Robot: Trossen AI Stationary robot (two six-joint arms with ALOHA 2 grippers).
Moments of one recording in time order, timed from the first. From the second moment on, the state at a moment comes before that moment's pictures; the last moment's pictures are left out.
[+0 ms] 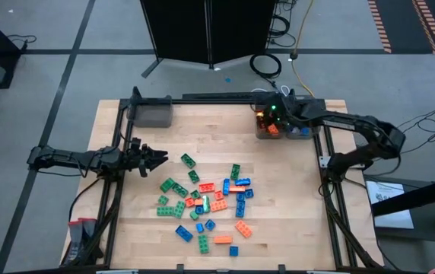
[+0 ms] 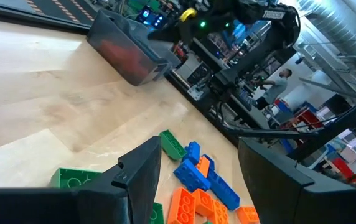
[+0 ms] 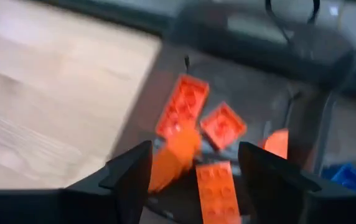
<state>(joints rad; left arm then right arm) -0.10 0.14 0.01 0.04 -0.29 -0.75 -0.59 1.37 0.88 -0.44 0.28 0.56</state>
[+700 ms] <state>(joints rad) -0.10 0.48 0.33 -0.17 -0.19 -0.57 -0.30 1.31 0.88 -0.26 -0.02 0.28</state>
